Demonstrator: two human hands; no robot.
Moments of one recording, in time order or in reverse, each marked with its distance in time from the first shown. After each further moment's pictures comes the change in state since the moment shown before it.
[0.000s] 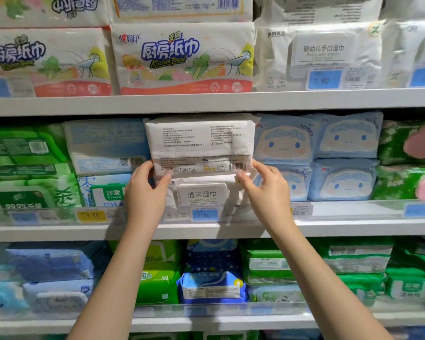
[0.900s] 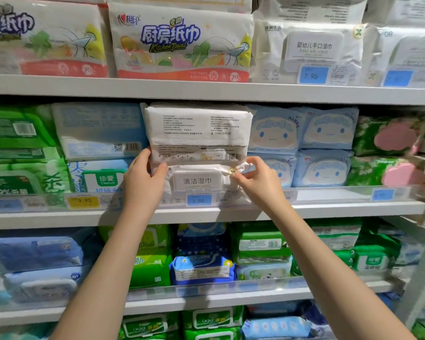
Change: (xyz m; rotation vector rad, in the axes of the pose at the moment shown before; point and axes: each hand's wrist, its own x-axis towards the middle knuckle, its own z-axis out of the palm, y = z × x) left_hand -0.005 0.002 -0.009 -0.073 -0.144 -0.055; right_hand 0.000 0.005 -0.006 -0.189 -0.170 0.076
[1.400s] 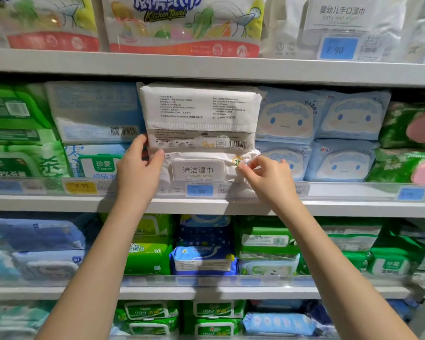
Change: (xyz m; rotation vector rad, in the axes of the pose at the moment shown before) left_hand -0.004 -0.001 0.003 0.017 0.064 0.005; right_hand 0.002 0.017 0.001 -0.145 -0.019 -0.094
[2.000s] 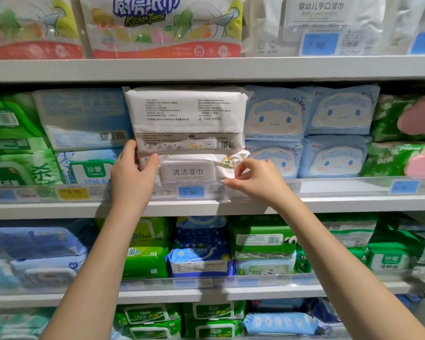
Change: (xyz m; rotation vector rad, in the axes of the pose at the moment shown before) left_hand -0.005 -0.003 0.010 0.050 0.037 0.033; right_hand 0.005 0.008 -0.006 0.037 -0.214 -0.105
